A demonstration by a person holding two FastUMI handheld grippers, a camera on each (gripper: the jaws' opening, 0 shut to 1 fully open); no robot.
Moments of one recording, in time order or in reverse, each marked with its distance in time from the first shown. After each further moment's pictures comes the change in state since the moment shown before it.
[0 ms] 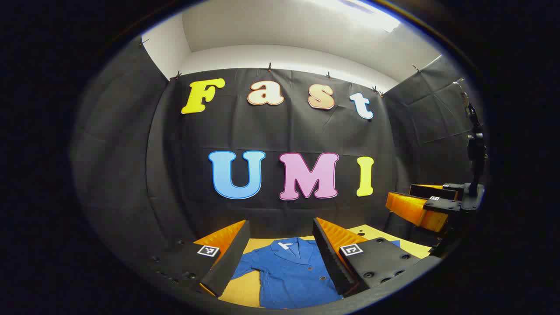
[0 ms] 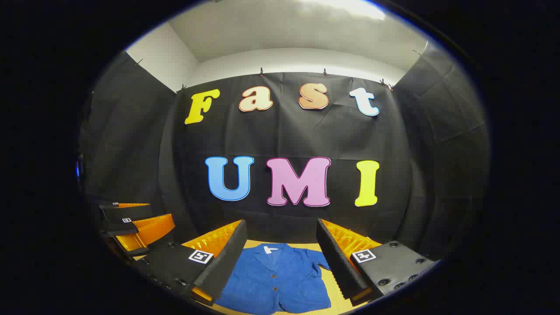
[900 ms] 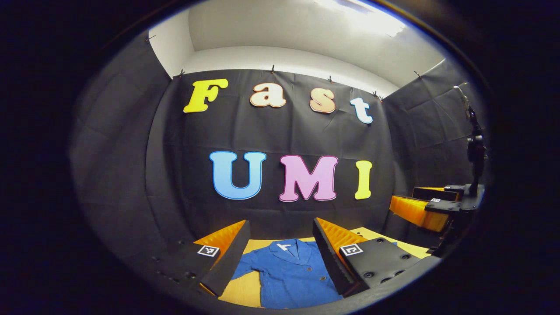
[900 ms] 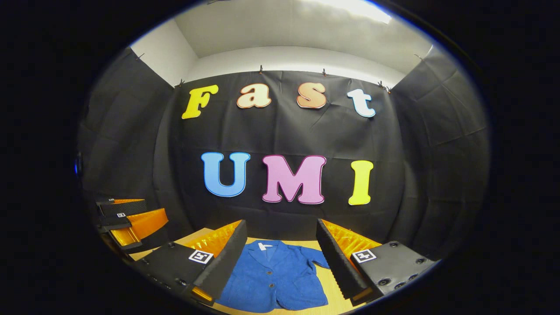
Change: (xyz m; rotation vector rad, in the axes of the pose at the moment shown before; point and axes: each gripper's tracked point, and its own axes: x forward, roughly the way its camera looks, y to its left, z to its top) left arm -0.006 0.017 -0.006 -0.024 -0.019 -0.030; right arm -0.010 0.004 -0.004 -0.046 0.021 -0.061
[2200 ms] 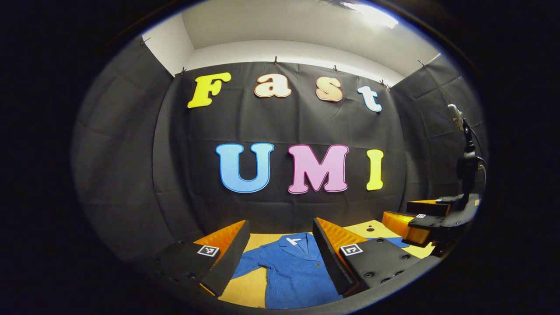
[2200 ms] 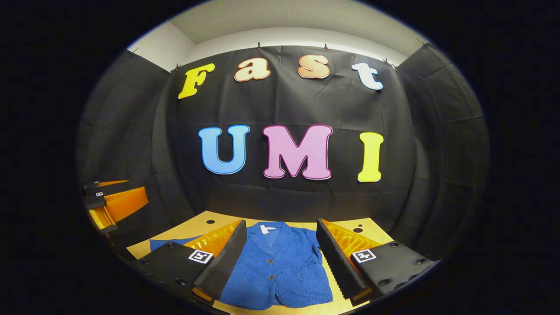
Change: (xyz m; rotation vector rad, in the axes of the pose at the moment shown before) left arm 0.027 -0.008 -0.017 0.033 0.061 0.082; right arm 0.059 -0.014 -0.088 0.042 0.183 0.052
